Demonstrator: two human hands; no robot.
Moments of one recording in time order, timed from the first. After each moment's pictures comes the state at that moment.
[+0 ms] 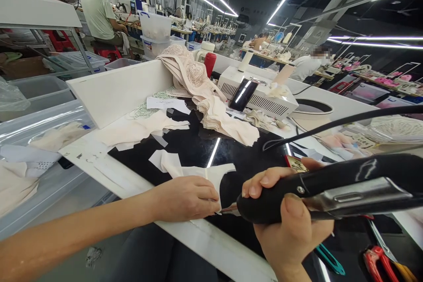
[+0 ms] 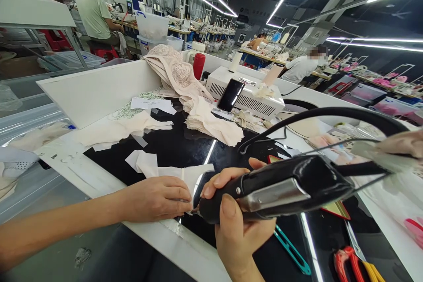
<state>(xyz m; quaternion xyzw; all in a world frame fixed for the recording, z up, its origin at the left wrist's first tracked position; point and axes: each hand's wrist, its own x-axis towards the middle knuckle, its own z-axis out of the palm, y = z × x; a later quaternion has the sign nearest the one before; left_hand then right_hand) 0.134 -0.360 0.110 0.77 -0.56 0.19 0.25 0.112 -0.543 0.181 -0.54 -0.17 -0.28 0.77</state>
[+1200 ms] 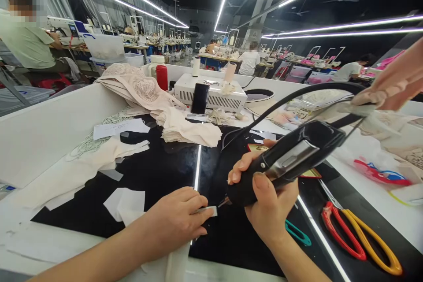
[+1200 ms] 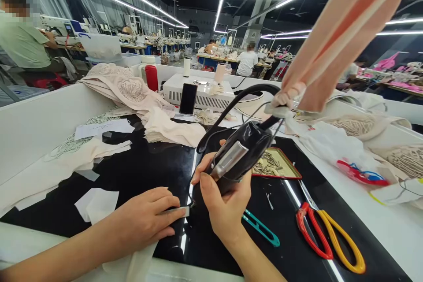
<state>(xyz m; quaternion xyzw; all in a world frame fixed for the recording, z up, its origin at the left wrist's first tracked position) 0.154 -0.396 0.114 0.80 -0.57 0.15 0.15 0.143 -0.591 0.171 -0.55 -0.14 -0.33 0.75</state>
